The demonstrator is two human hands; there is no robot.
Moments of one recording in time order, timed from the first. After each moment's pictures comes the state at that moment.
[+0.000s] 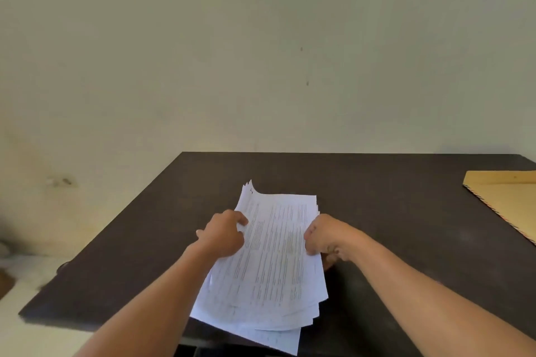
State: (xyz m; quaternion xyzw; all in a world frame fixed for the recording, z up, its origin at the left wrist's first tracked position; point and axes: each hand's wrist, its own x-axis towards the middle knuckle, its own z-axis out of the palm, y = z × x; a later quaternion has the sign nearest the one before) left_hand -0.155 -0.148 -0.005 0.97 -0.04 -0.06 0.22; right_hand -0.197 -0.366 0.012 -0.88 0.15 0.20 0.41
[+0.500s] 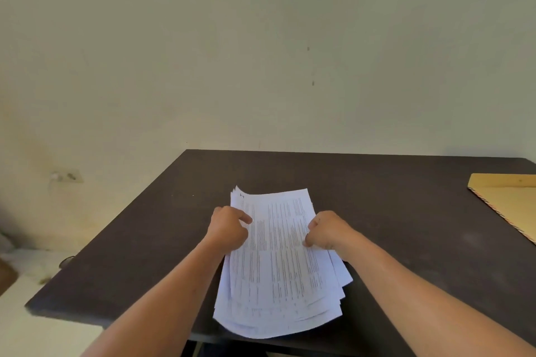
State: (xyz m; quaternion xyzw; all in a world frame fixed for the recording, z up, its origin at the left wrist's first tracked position) left_hand -0.150 -0.146 -0.013 0.95 0.02 -0.04 0.32; right_hand -0.180 -0.361 -0.007 -0.91 0.16 0.13 0.35
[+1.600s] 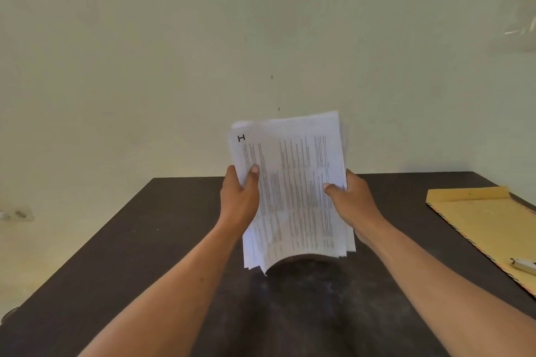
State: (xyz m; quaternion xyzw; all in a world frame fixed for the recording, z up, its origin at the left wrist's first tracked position) left_hand -0.131 -0.247 0.075 0.73 -0.10 0.13 0.66; right_hand -0.193 -0.450 0.077 -0.78 0.06 -0.20 0.58
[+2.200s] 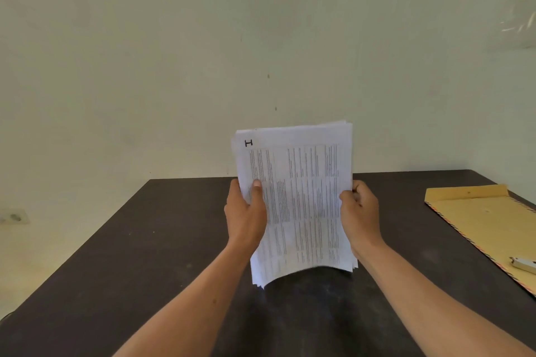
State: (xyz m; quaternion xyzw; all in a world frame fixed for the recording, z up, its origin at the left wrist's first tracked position) left_hand -0.150 -0.268 0.053 0.73 -0.07 0.18 0.66; right_hand -0.199 -0.450 0.048 -0.70 0.14 -0.31 0.62
